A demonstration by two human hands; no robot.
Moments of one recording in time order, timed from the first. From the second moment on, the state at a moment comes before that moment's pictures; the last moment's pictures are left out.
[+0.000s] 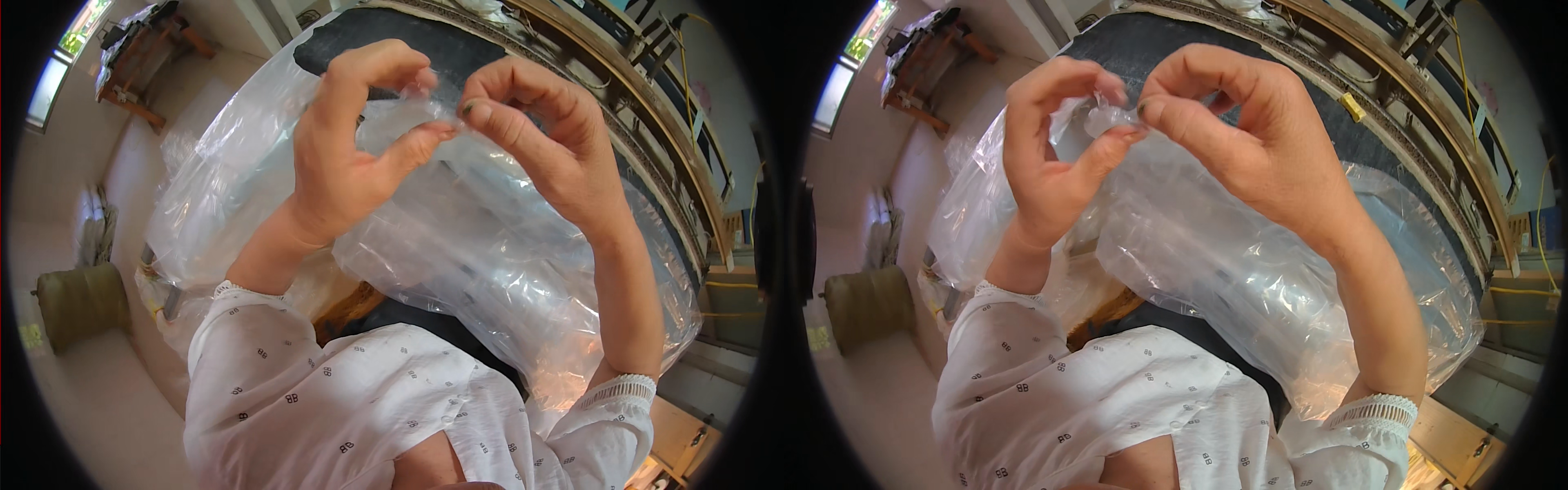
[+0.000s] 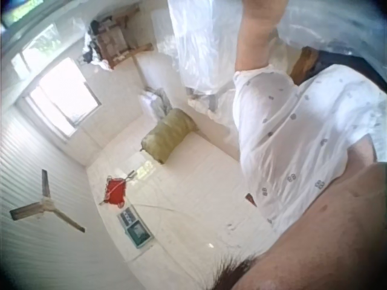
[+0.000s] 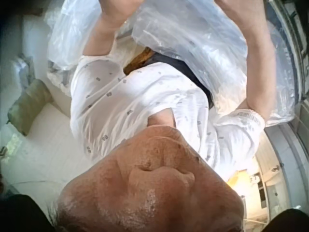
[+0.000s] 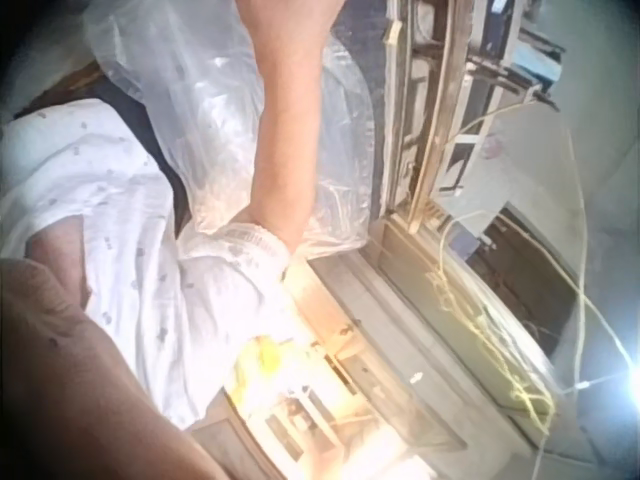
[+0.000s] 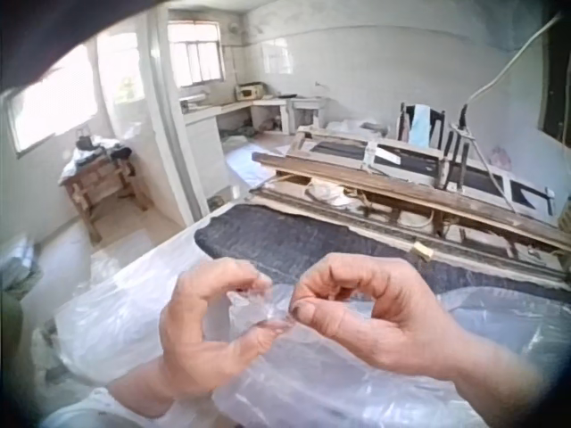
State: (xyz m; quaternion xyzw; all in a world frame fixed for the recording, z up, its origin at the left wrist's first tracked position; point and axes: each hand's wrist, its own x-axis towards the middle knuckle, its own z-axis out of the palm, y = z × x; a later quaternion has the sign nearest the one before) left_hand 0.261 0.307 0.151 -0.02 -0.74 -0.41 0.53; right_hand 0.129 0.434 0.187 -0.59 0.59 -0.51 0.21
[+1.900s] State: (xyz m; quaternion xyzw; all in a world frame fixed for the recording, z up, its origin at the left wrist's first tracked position) left_hand 0.051 0.527 0.070 -0.15 -0.95 -0.25 0.04; right_hand 0.031 0.879 0.067 -0.30 0.94 -0.14 -0.10
